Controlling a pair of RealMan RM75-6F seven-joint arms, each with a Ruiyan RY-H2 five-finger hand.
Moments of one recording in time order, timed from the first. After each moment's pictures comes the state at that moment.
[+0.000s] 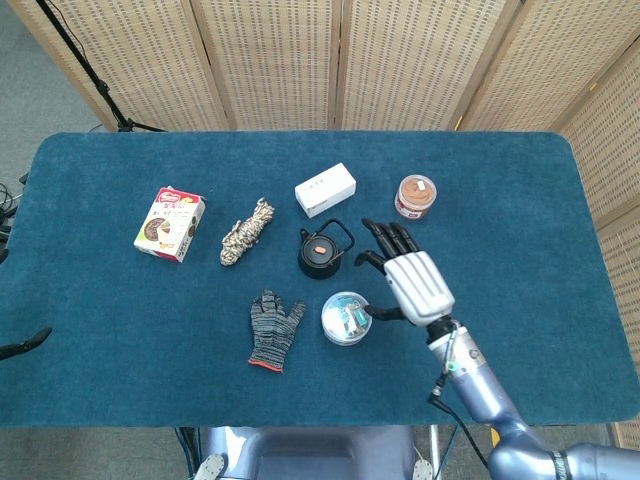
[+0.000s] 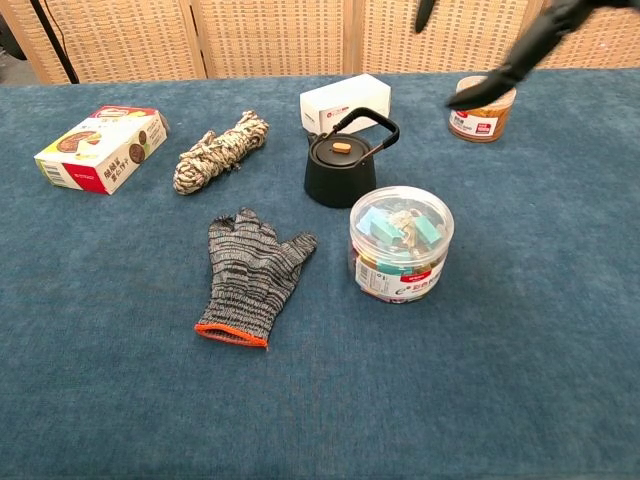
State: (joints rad) left arm -0.08 -0.94 -0.11 -1.84 1.41 1.51 -0.13; right arm 0.64 -1.31 0.34 -2.04 -1.07 1.11 -0.48
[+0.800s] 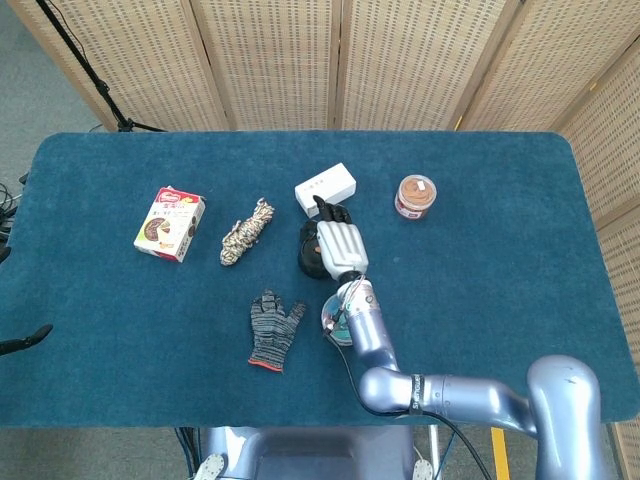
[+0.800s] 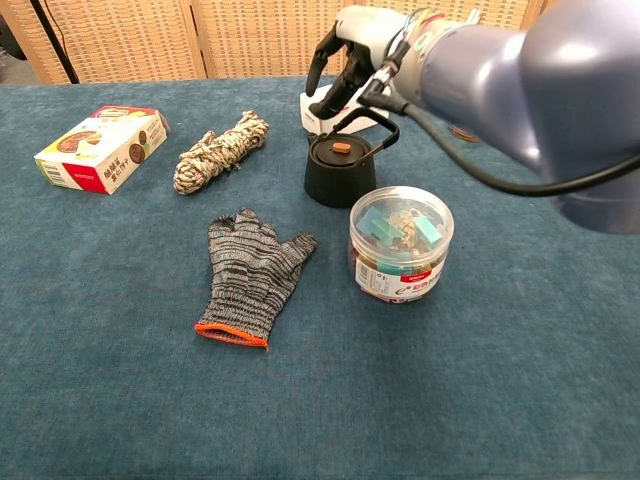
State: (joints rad) left arm -0.10 -0.94 -0.12 -1.84 1.34 1.45 -0.12; right arm 1.07 -1.79 0.52 -1.51 -0.49 1.15 -0.62
